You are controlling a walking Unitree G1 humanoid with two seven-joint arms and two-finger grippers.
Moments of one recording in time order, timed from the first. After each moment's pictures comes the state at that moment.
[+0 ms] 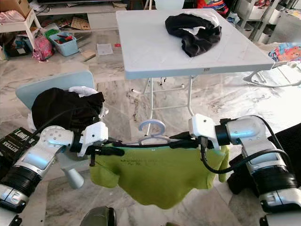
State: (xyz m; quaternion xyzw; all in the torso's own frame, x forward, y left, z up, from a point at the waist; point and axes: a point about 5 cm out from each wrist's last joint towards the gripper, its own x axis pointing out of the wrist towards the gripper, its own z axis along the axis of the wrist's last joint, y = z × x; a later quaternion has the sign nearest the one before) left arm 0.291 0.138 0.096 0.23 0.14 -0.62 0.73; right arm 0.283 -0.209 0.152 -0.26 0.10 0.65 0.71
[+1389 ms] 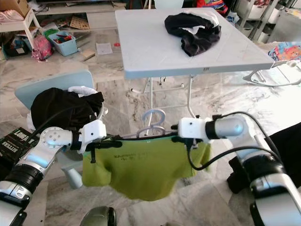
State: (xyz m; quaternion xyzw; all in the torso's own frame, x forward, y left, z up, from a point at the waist) left arm 0.300 0.147 0.088 0.25 0.11 -0.58 0.77; right arm 0.311 -0.207 0.130 -0.44 0.10 0.56 0.69
